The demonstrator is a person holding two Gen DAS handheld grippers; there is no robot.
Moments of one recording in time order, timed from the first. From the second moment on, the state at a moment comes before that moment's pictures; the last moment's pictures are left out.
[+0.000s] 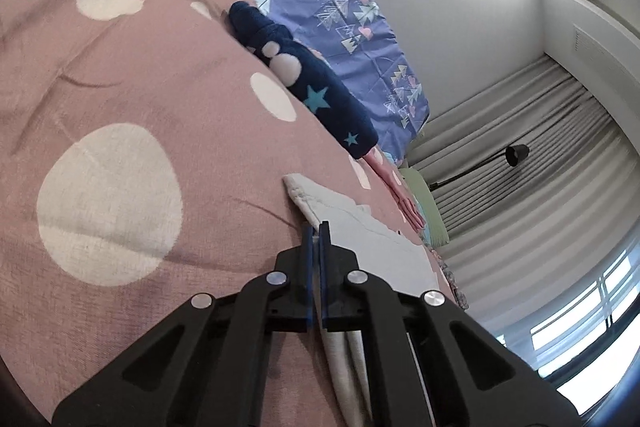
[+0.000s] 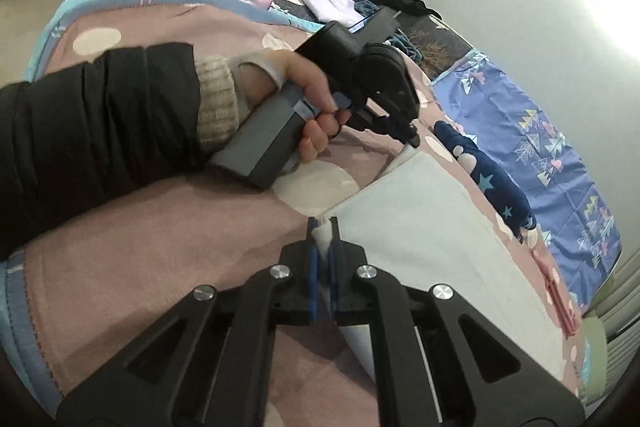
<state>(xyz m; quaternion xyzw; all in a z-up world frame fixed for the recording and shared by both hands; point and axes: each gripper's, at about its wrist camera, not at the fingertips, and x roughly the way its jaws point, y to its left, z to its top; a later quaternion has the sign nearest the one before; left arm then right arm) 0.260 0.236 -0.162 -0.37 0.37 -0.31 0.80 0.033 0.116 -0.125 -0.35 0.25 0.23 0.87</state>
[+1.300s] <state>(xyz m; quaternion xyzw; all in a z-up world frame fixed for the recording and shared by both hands) 0.253 0.198 -0.159 -0.31 0.42 -0.31 0.80 0.049 0.115 -0.138 -0.34 0.31 0.20 0.86</state>
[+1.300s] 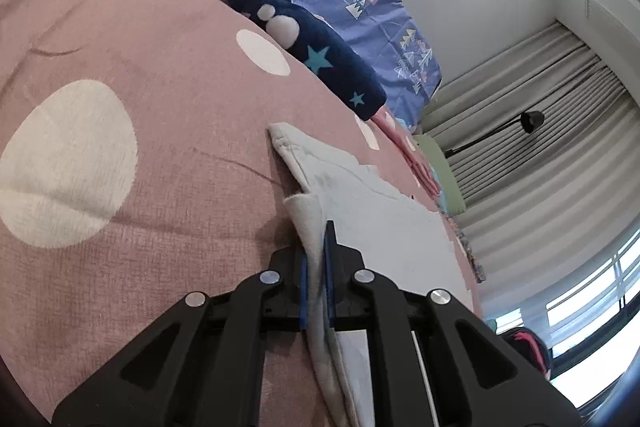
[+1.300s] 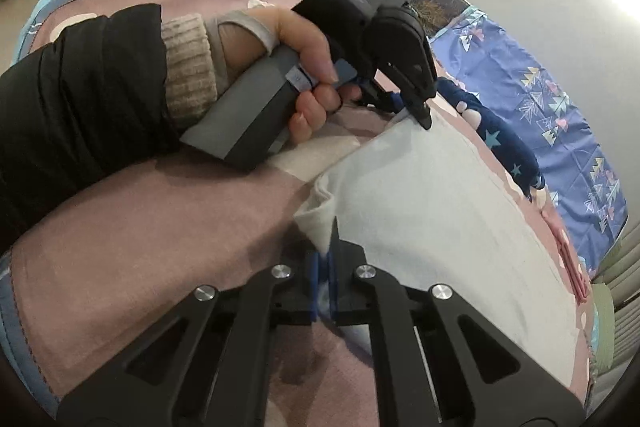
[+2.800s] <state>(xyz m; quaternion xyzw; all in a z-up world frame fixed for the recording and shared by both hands) 0.252 0.123 -0.071 -0.18 0.41 -0.28 0.85 0.055 0.023 -0.060 -0.18 0.25 0.19 0.93</state>
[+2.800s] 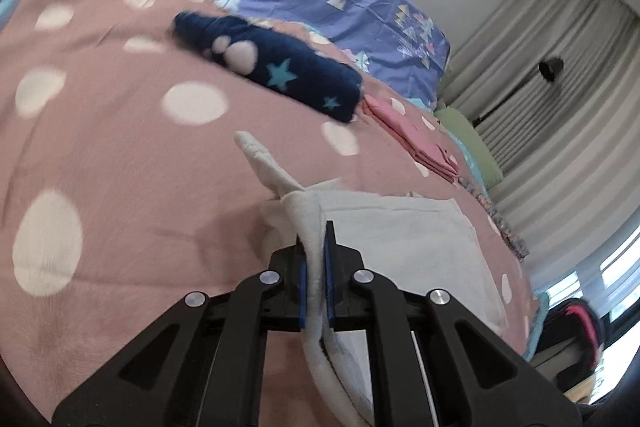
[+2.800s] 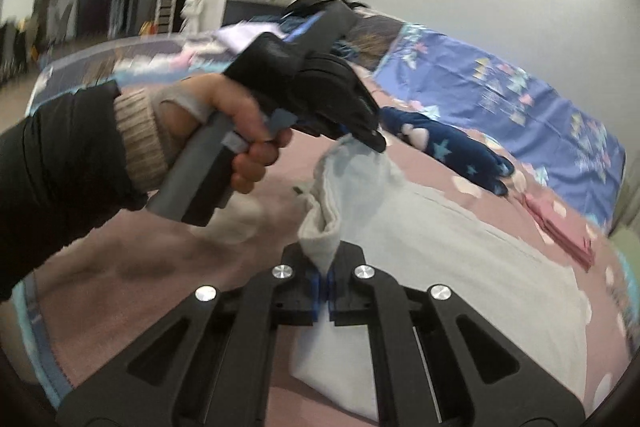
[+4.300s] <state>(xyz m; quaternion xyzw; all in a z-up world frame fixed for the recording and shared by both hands) 0.242 -0.302 -0.081 0.10 0.49 -0.29 0.82 -0.003 -0.332 -0.082 0.22 0.23 0.08 0.94</state>
